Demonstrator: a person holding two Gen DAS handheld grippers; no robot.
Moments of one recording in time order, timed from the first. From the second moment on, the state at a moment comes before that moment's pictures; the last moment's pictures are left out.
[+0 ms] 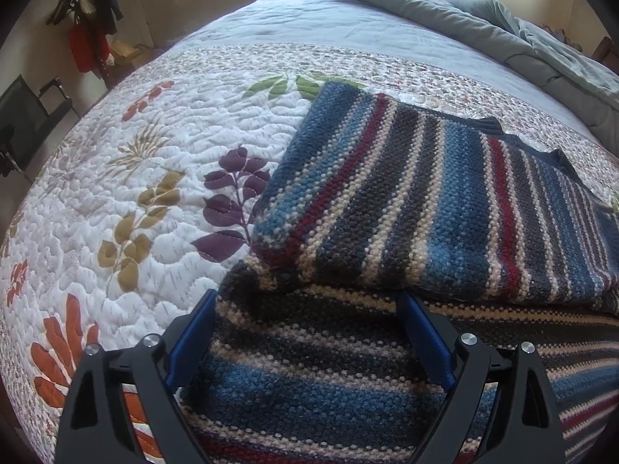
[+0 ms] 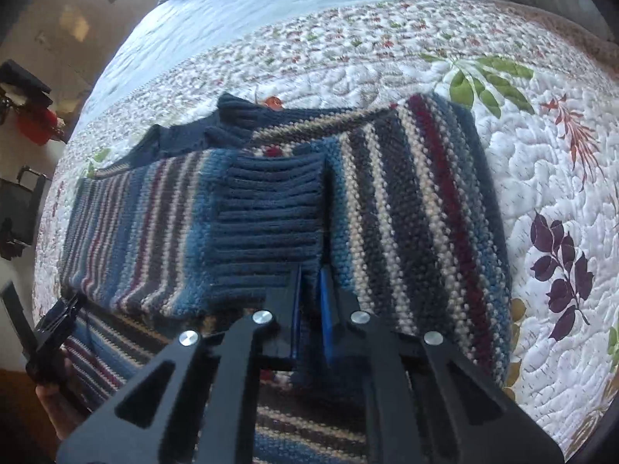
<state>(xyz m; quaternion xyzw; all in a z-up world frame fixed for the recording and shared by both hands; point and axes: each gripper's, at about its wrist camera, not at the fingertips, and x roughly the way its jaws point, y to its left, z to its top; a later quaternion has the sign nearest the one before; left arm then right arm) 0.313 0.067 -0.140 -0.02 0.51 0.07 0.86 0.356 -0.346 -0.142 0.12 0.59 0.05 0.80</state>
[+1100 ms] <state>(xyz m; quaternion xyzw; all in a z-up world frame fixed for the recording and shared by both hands) 0.069 0.099 -0.092 0.01 0.54 0.00 0.84 0.030 -0.346 -0.119 0.14 0.57 0.08 0.81</state>
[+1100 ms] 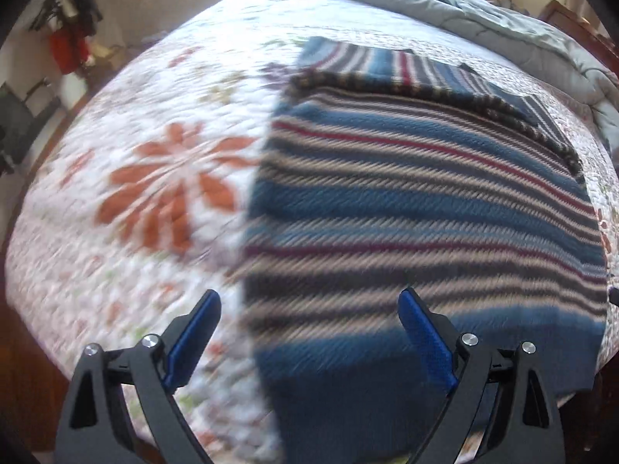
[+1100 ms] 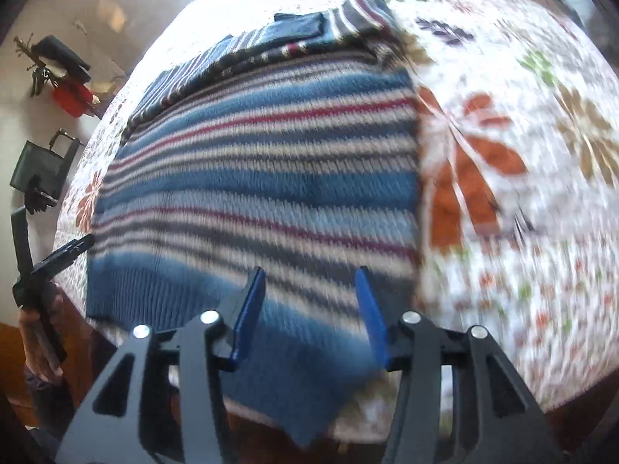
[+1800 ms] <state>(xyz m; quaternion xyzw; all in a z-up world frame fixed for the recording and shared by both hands) 0.016 0.097 -0.126 -0.10 0.59 -0.06 0.80 -0.044 -0.348 -0.165 0.20 0.59 0.08 0.78</state>
